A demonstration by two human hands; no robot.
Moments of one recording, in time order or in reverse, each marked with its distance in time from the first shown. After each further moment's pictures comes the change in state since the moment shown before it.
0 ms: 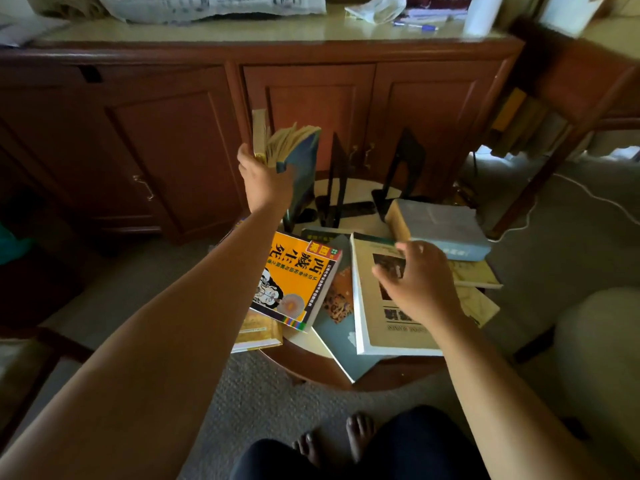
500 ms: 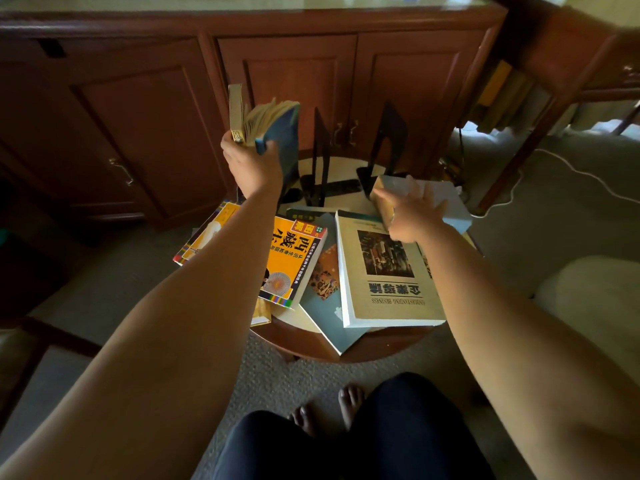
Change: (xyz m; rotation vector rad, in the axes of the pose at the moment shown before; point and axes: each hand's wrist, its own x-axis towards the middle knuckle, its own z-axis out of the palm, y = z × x) left_hand -0.007 -0.008 0.024 -0.077 0.220 0.031; right_hand 0.086 0.021 -0.014 -0.132 -0.329 0.059
